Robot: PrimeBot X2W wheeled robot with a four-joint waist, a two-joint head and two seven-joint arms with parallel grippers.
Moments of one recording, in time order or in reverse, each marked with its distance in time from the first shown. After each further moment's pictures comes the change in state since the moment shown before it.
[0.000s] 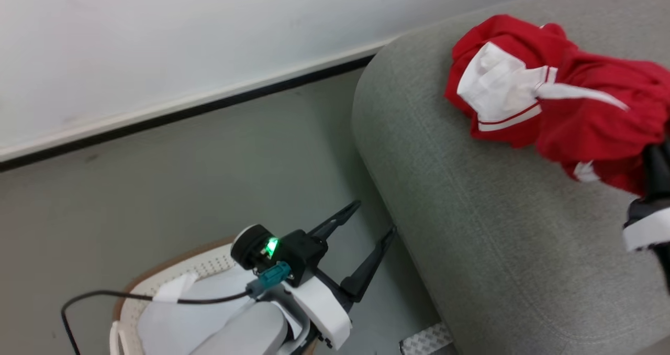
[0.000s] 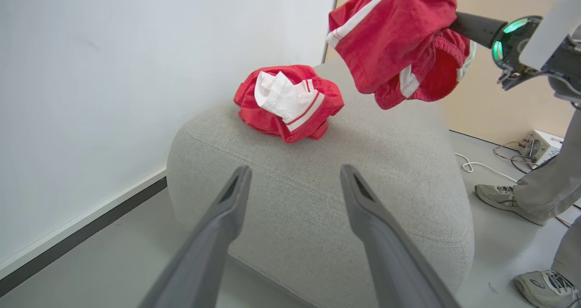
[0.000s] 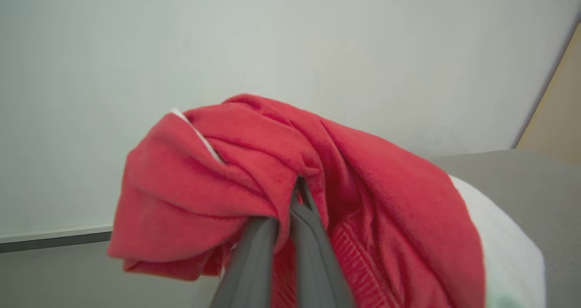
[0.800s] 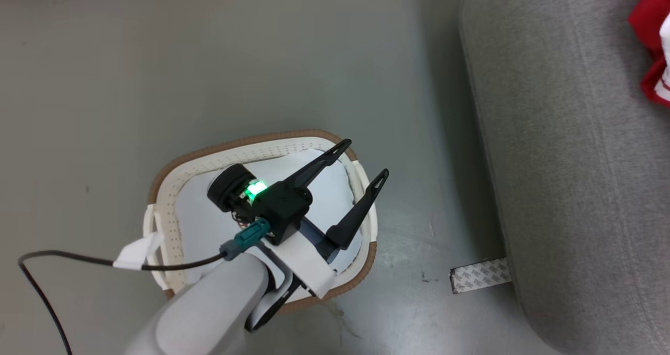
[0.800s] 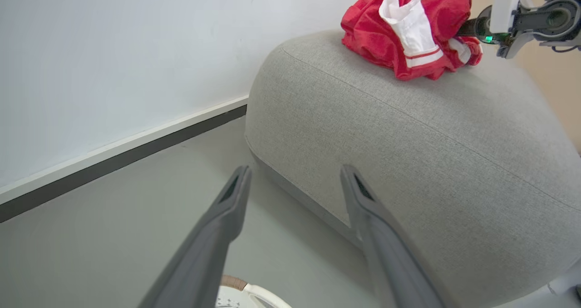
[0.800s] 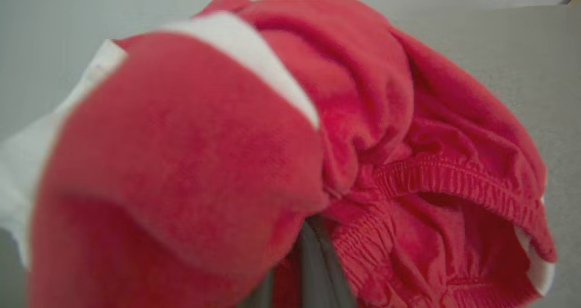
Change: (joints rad) left arm -0.140 0.082 0.024 -0.096 0.030 -0.014 0.015; right arm -0.427 -0.195 -0.022 0.434 0.179 0.000 0.310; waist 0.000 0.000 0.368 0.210
